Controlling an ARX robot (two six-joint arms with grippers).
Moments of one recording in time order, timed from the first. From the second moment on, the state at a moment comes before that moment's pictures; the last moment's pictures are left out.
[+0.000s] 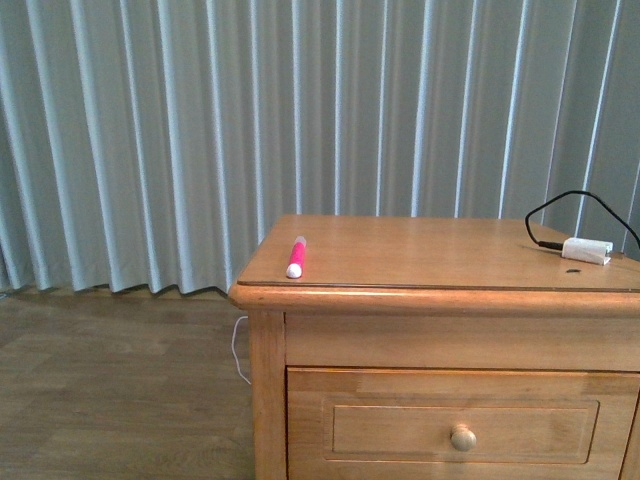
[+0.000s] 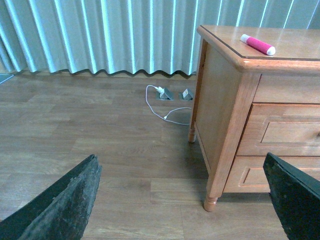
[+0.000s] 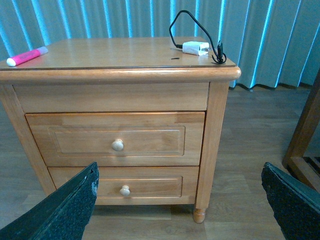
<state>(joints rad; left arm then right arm) 0.00 0.00 0.02 0.00 0.00 0.00 0.00 0.00 0.01 0.00 0.00 0.00</state>
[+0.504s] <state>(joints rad) 0.00 0.00 0.02 0.00 0.00 0.00 0.00 0.00 0.01 0.00 0.00 0.00</state>
